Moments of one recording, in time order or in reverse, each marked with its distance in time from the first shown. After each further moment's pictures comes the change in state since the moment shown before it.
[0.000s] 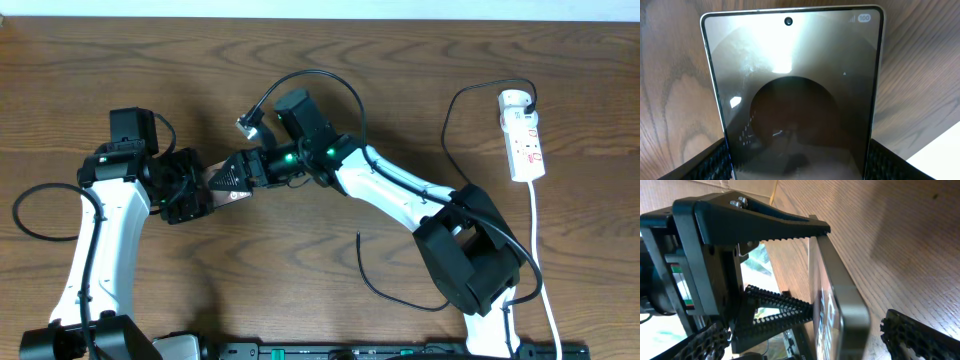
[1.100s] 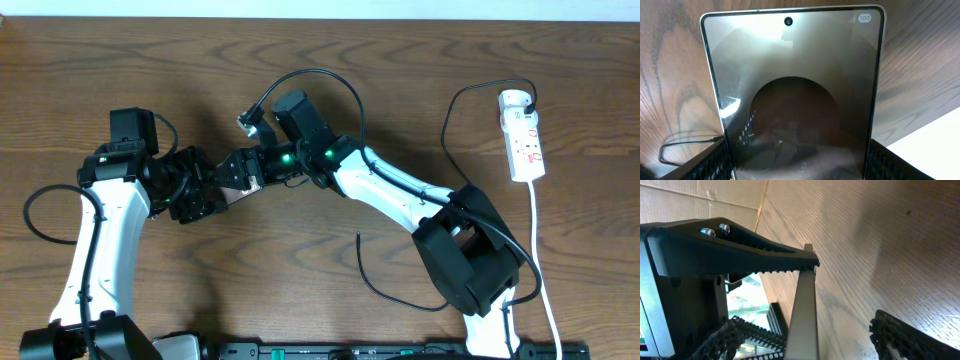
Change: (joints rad) left arm 0.000 0.000 0.000 -0.005 0.145 -0.080; right arm 0.005 0.000 0.000 0.008 0.090 0.001
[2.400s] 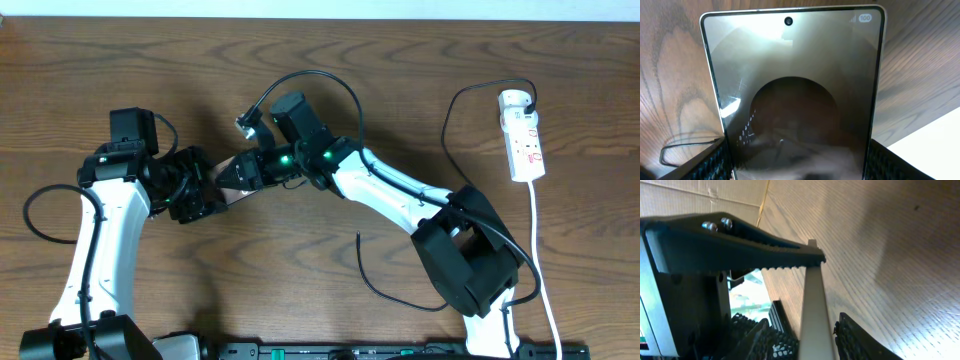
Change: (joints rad) left arm 0.000 0.000 0.000 0.000 -0.004 0.009; right arm 0.011 0.000 0.000 -0.001 -0.011 0.007
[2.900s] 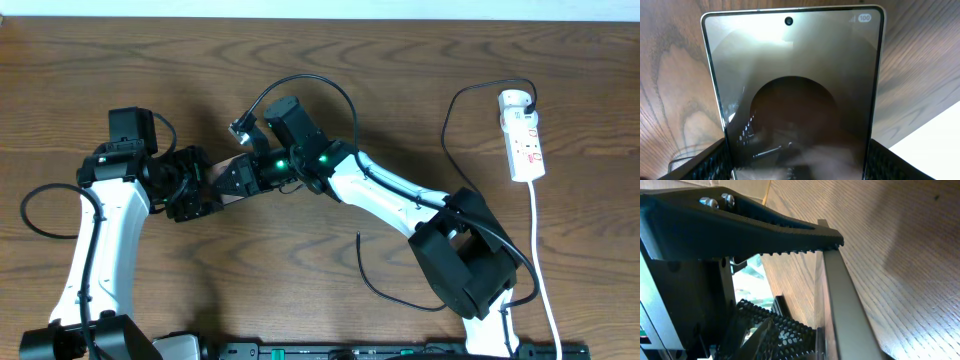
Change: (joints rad) left arm 0.000 0.000 0.000 0.013 -0.024 0.089; right arm 0.021 0.000 0.000 0.000 -0.009 0.000
